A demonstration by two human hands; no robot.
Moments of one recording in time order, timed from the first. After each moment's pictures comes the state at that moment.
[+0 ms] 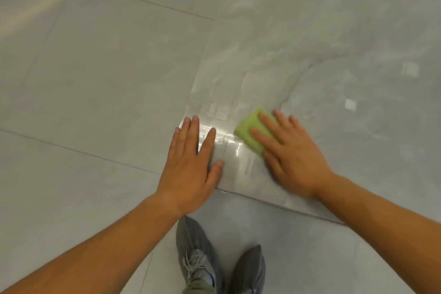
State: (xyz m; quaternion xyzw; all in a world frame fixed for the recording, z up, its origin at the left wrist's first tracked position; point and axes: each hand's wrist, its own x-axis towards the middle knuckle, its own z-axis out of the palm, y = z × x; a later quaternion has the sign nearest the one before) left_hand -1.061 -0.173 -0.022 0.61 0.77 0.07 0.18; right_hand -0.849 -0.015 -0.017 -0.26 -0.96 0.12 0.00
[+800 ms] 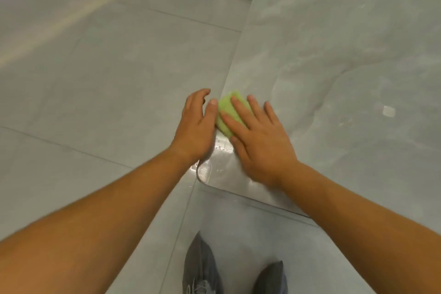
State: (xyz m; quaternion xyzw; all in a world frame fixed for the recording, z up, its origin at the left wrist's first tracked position) left_hand -1.133 -0.116 -0.016 0.35 0.78 0.40 0.33; right_hand -0.973 -0.050 -0.024 -0.28 -0.95 0.12 0.01
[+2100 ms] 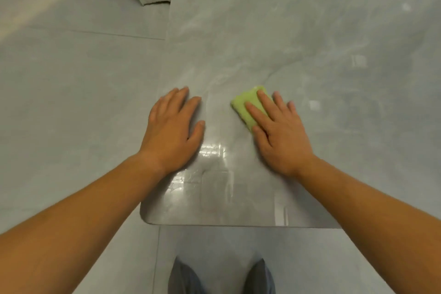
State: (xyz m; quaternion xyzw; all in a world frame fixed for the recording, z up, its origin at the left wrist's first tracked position) left_hand -1.109 -0.041 -0.010 0.66 0.71 0.15 0.19; right_hand -0.862 0.029 -0.016 -0.47 -0.87 0.13 0.02
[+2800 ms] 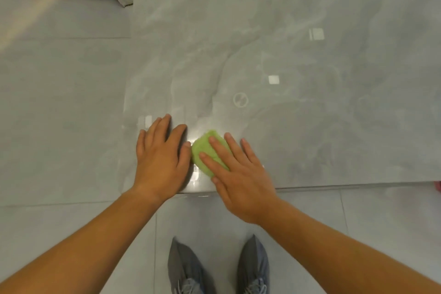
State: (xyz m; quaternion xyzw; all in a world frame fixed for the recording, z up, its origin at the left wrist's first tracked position) left_hand -1.023 -0.120 0.003 0.61 0.76 0.11 0.21; right_hand -0.817 -0.106 -0.024 -0.38 -0.92 0.14 0.01
